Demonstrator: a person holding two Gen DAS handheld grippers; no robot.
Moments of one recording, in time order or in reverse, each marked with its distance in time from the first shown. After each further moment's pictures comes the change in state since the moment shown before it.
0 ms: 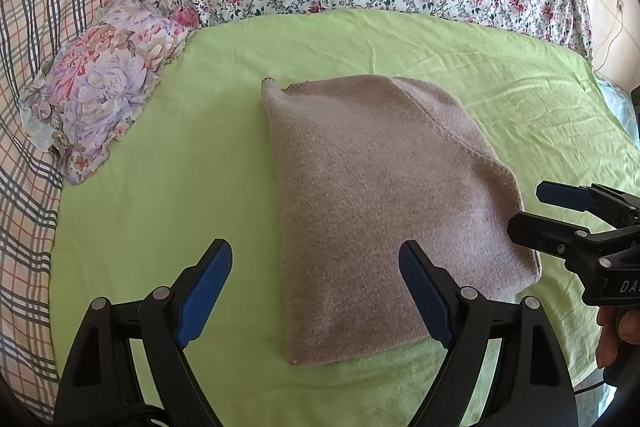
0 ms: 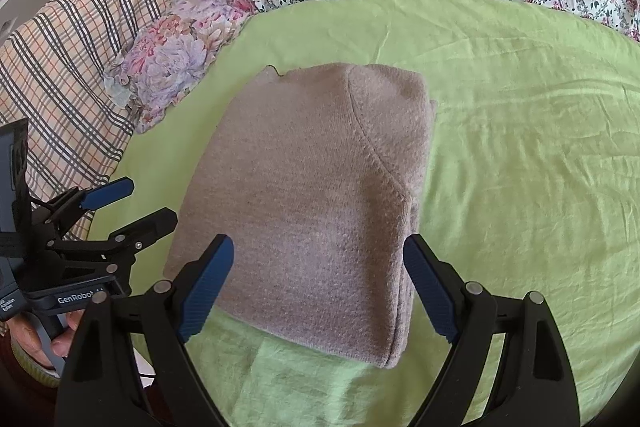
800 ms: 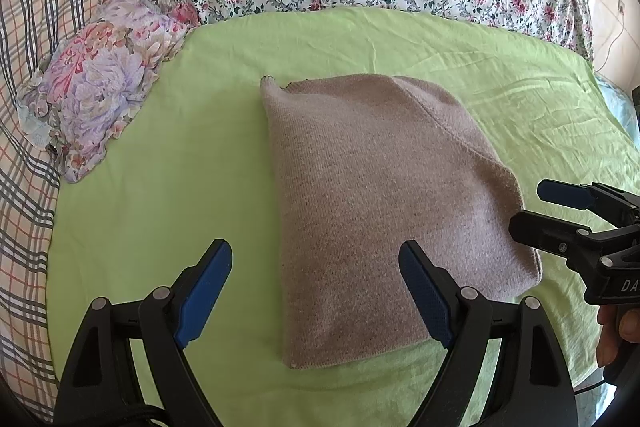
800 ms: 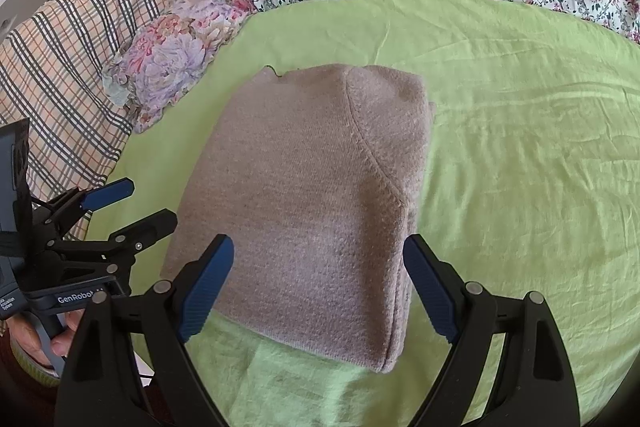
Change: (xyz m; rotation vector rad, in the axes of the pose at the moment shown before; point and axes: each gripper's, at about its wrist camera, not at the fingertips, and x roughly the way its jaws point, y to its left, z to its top) left arm 0.004 0.000 0.002 -0.005 0.006 -0.003; right arm 0.002 0.002 0.000 0.007 -0.002 -0.008
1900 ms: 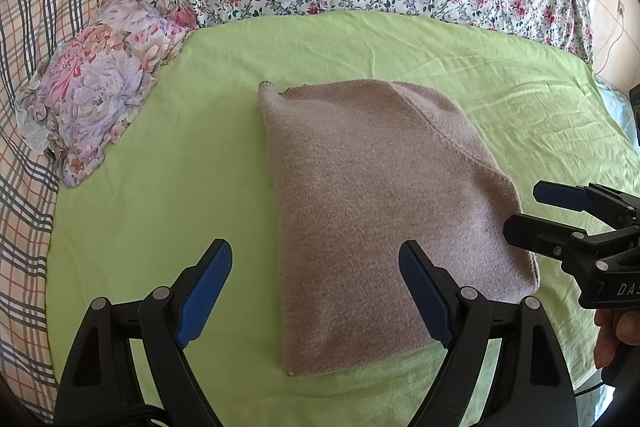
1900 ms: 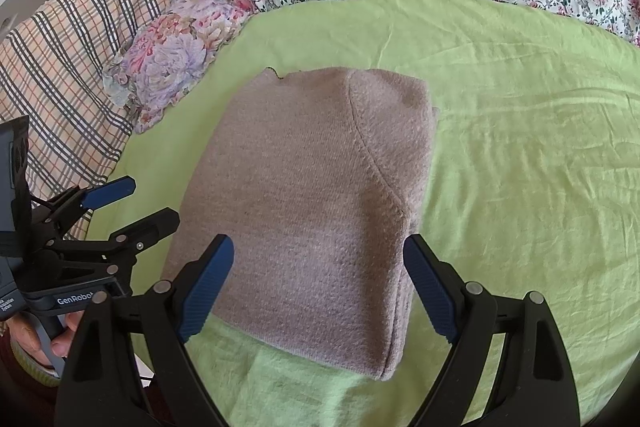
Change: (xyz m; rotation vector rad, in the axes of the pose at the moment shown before) left arm -0.001 -0.001 0.007 0.001 -0.005 -0.007; right arm 0.003 0.005 0.003 -0.001 0.000 -0.003
